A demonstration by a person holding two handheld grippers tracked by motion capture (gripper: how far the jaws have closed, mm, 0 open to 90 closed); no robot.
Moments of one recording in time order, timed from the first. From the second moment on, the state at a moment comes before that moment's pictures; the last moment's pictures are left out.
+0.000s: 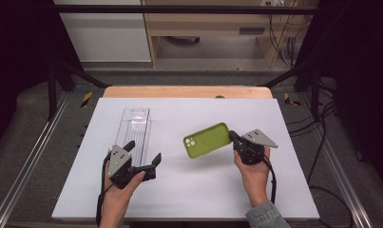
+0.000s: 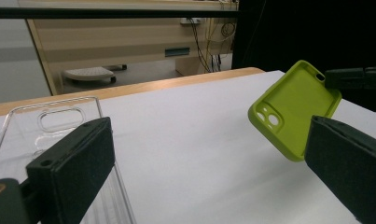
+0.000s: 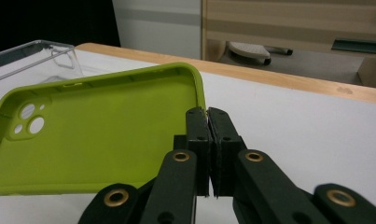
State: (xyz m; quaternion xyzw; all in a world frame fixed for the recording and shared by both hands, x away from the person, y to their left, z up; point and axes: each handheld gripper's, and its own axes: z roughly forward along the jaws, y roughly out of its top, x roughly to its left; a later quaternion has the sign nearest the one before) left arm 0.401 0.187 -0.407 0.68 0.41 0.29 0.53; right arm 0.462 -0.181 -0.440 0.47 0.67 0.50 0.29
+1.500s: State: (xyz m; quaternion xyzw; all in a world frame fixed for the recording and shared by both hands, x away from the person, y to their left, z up) left arm 0.410 0.132 -0.407 0.72 0.39 0.25 0.52; right arm 0.450 -0.173 -0.427 0.45 0.65 0.52 0.33
